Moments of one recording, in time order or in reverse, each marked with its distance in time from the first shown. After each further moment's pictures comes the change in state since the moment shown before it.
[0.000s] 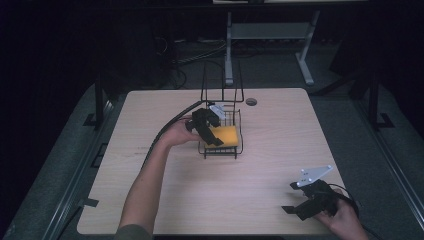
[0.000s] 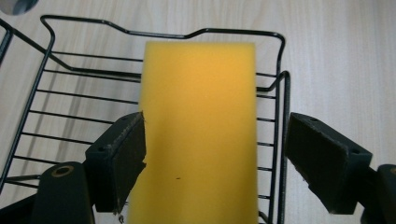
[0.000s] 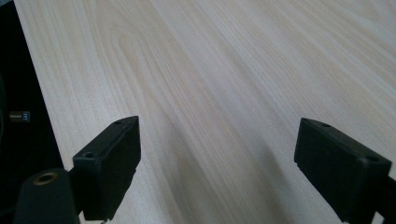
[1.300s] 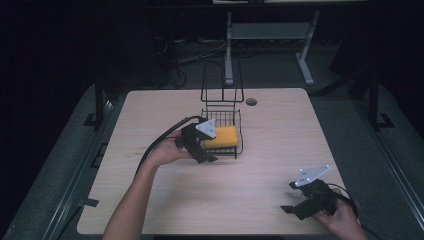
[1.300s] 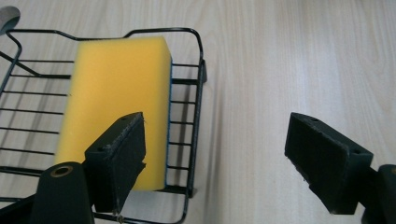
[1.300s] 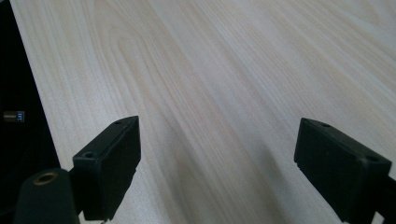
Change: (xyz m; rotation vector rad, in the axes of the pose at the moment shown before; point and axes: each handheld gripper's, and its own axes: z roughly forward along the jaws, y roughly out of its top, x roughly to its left) left arm -0.063 -0.026 -0.023 -0.082 0.023 0.056; right arm 0.001 0.003 0.002 0.010 -0.014 -0.017
